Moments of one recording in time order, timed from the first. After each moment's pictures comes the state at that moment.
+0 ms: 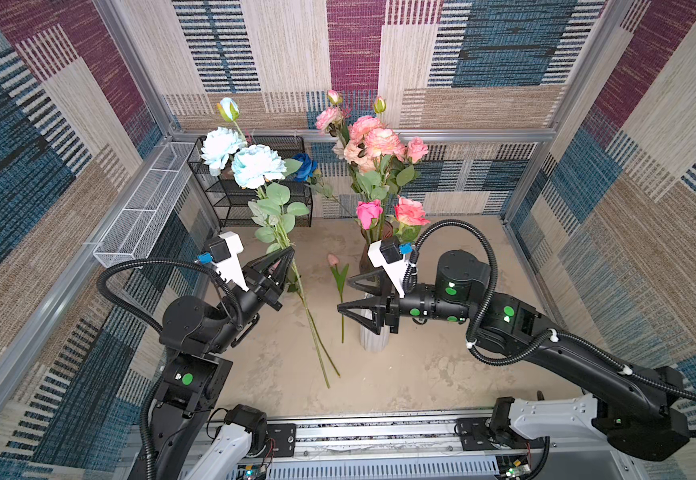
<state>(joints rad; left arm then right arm) -0.32 0.66 0.97 -0.01 0.40 -0.50 1.04 1.23 1.37 -0.26 -0.33 0.26</state>
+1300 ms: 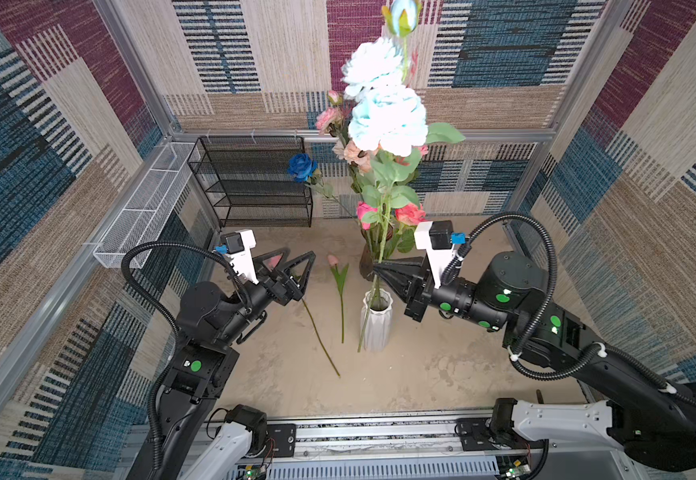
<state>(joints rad) -0.32 0.73 0.96 -0.17 0.28 -0.57 1.07 1.08 1.44 -0.29 -0.01 0.15</state>
